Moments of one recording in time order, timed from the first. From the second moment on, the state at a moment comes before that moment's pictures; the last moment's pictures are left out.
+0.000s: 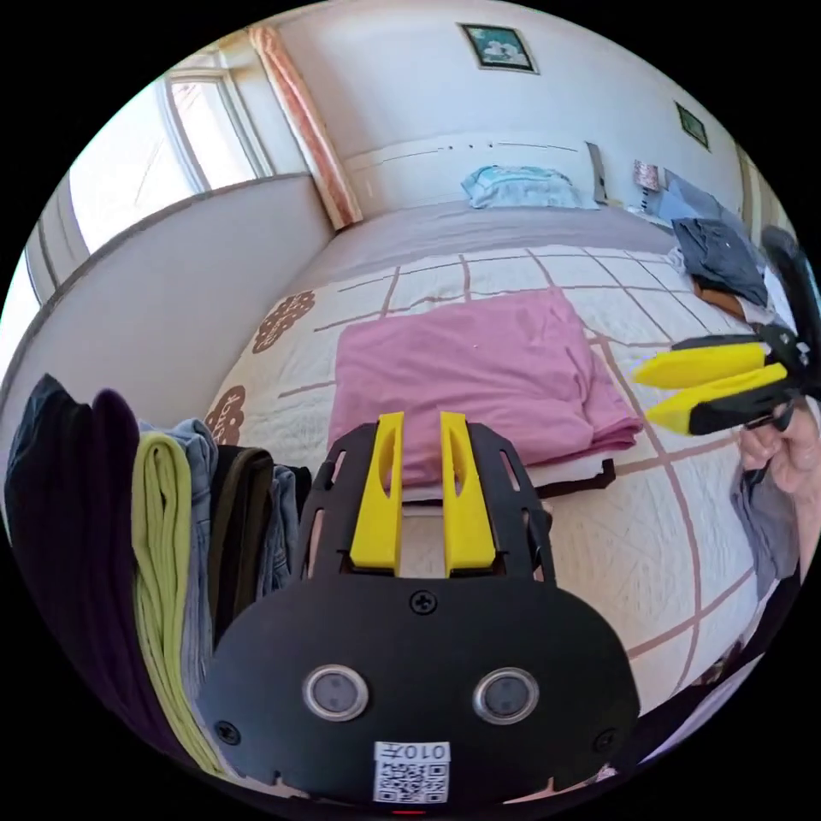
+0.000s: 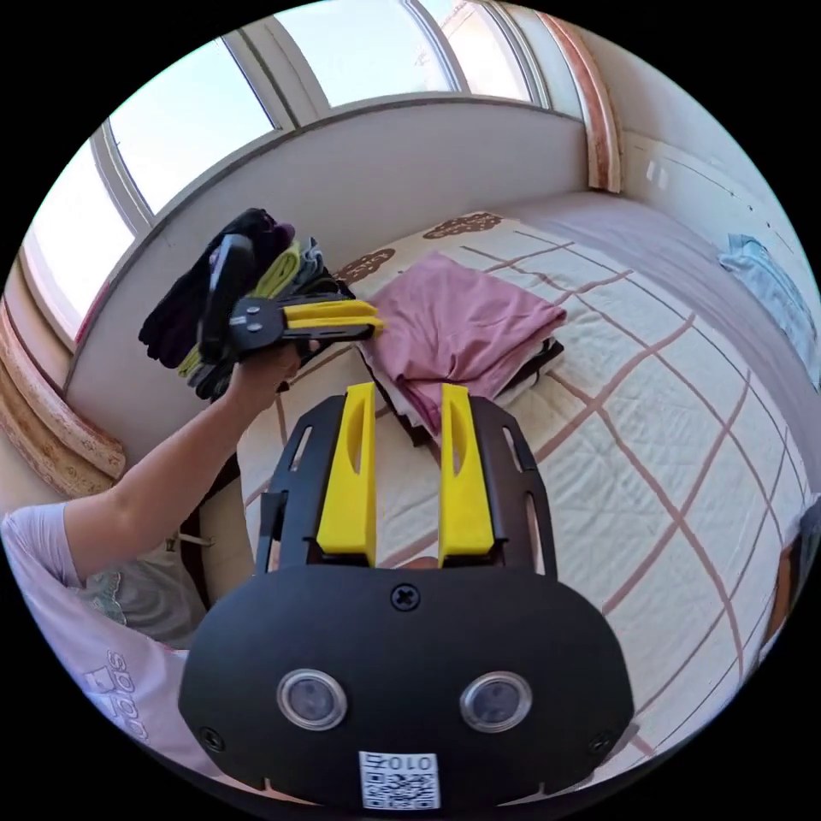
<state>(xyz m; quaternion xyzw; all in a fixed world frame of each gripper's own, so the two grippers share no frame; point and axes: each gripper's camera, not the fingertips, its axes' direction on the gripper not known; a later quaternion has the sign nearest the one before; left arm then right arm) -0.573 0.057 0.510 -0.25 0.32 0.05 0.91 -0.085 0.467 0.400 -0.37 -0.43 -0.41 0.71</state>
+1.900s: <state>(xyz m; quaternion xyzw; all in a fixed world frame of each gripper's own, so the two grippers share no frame) -0.284 0.195 0.063 -0.11 0.56 0.30 0.76 0.446 0.345 0.321 -0.36 -0.10 -0.34 0.86</state>
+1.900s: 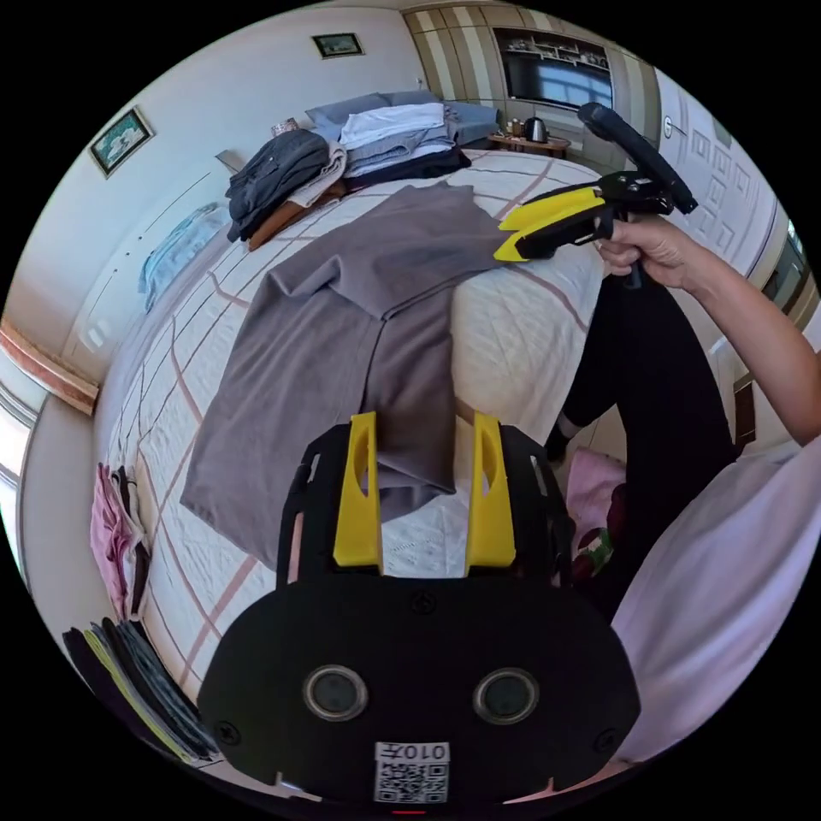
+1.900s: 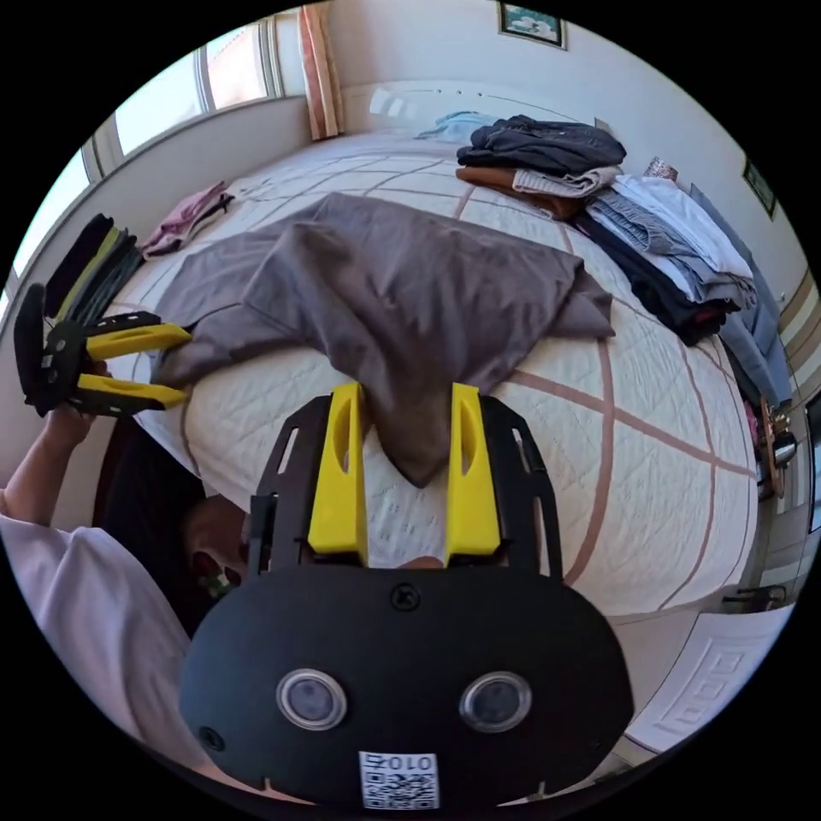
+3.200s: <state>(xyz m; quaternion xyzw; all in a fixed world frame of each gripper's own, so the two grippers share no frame) -0.319 0.110 0.218 -0.18 0.60 0.12 0.77 0.359 0.313 0.355 -0.39 -0.24 -0.38 0.81</state>
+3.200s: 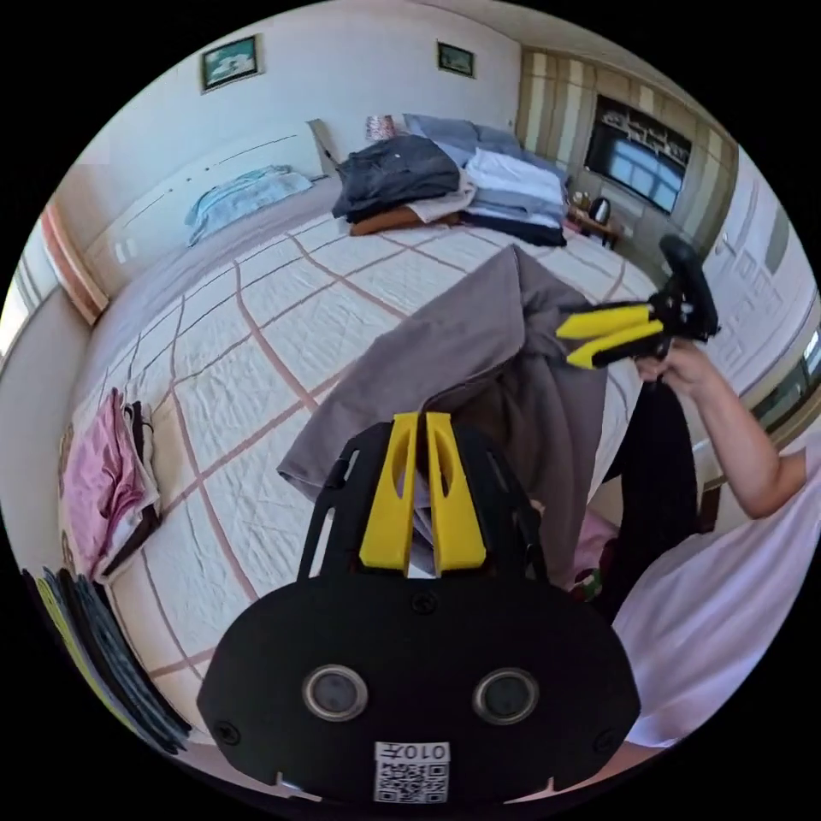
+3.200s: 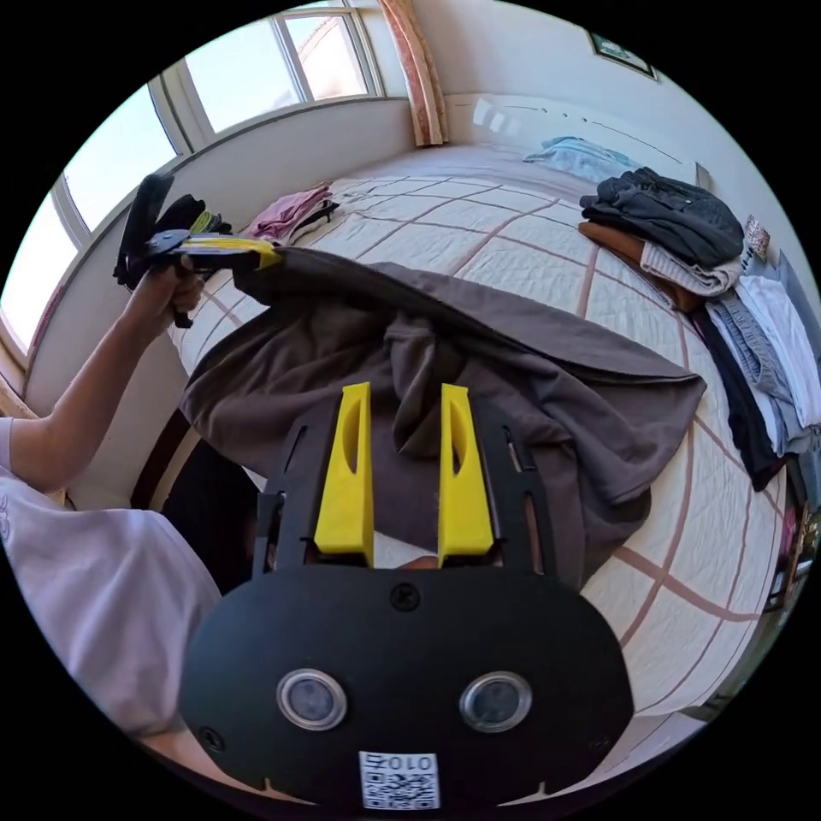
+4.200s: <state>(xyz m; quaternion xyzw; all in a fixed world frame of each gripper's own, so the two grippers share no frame) -0.271 0.127 0.177 -0.10 0.66 0.26 0.69 0.504 0.367 0.220 -0.36 -0.25 -0.33 0.83</state>
